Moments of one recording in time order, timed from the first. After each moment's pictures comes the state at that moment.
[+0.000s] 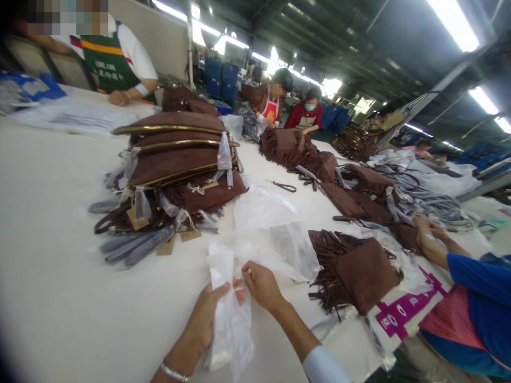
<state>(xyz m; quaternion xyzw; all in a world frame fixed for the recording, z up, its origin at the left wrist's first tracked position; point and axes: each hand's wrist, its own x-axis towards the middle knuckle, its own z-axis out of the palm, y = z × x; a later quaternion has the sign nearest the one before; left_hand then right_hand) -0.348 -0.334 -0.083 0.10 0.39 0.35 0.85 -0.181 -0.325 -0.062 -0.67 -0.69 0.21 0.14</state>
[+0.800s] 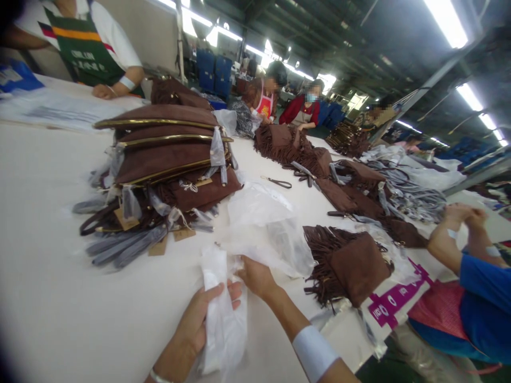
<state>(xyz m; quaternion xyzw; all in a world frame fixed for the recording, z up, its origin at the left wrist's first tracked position) -0.352 -0.334 -0.073 0.02 0.38 0.33 0.86 -0.180 -0.307 -0.063 -0.70 -0.69 0.19 0.07</state>
